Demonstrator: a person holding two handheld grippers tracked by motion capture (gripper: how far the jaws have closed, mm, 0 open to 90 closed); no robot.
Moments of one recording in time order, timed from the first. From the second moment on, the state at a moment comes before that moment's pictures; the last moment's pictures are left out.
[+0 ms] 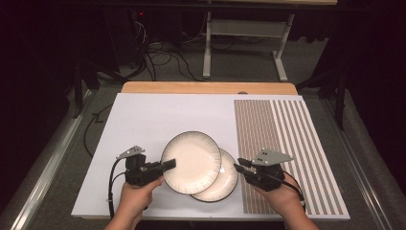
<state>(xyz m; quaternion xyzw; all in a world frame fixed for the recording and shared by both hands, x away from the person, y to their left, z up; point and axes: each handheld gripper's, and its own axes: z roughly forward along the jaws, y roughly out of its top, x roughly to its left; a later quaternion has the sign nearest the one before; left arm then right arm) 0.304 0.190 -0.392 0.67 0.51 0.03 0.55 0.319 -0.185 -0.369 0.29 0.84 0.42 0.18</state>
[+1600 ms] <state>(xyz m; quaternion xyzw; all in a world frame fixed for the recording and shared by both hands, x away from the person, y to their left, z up) 0.282 0.207 -0.378 0.70 0.39 0.22 0.56 0.317 -0.244 -0.359 0.35 0.75 0.50 0.26</state>
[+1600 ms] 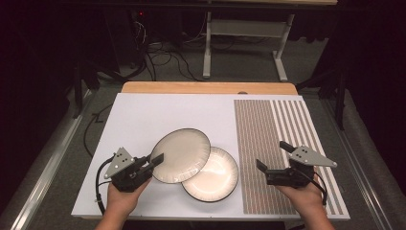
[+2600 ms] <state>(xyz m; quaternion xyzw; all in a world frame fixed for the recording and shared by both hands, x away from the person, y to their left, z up) 0.283 0.207 -0.377 0.70 0.38 0.22 0.56 0.339 -0.136 -0.368 0.29 0.80 0.50 0.18</state>
